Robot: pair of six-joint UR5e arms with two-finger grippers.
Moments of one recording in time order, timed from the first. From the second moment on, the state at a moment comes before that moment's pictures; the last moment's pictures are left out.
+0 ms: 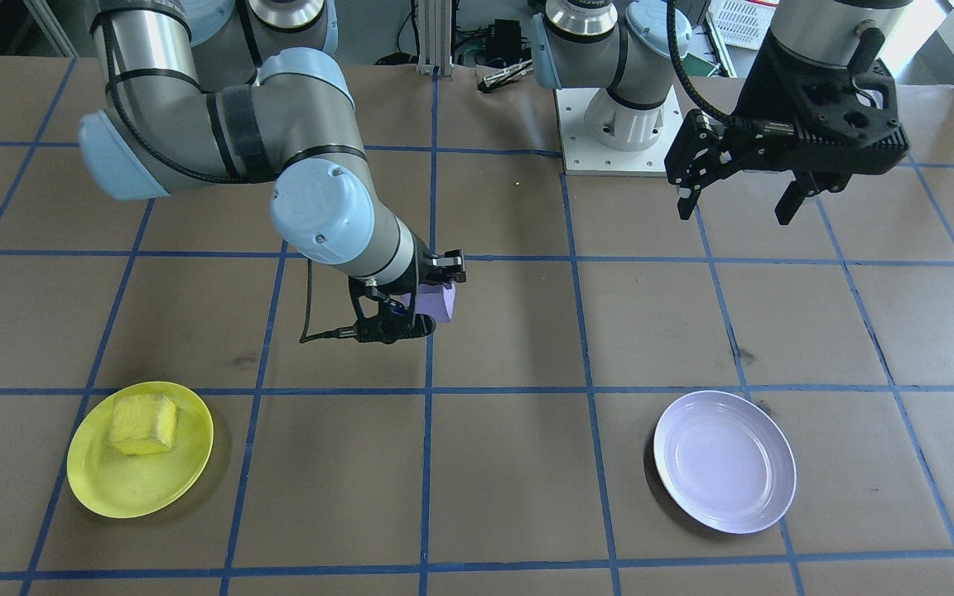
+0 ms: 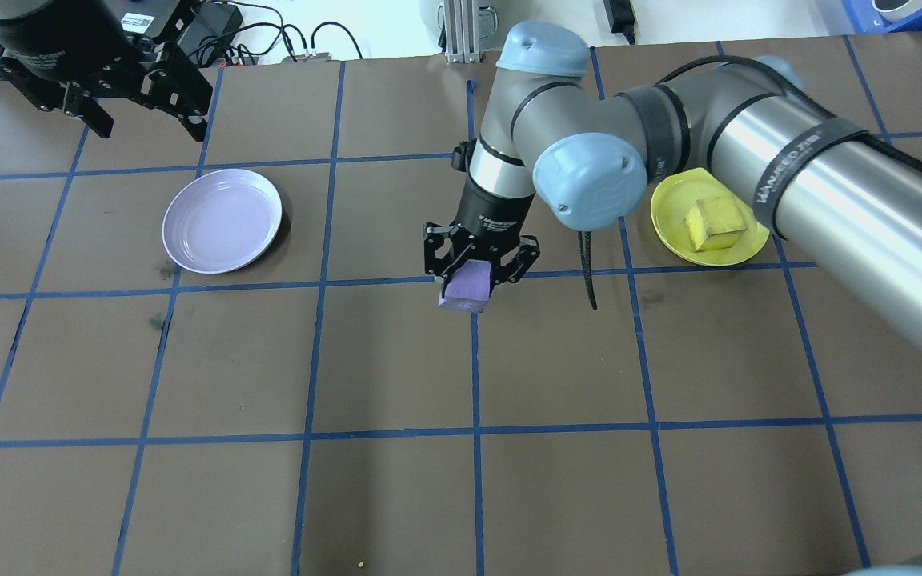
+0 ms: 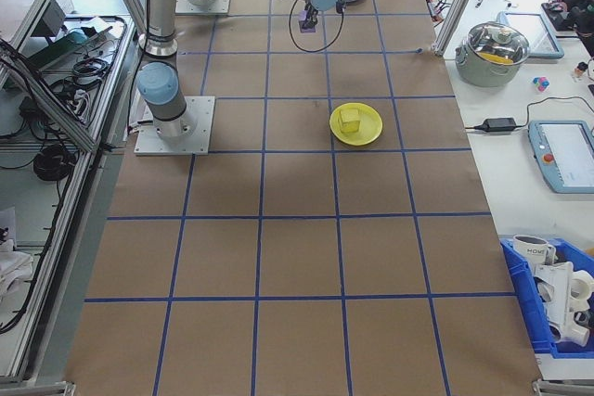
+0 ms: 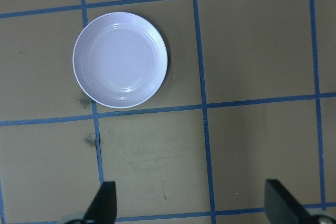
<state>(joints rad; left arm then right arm) -1.50 -1.58 -1.44 -1.58 1.60 0.15 1.86 -1.21 1.59 -1.71 -1.21 0.23</state>
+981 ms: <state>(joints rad) -1.47 -1.57 -1.45 -1.58 1.60 0.18 1.98 -1.08 1.59 -1.93 -1.20 0.47</state>
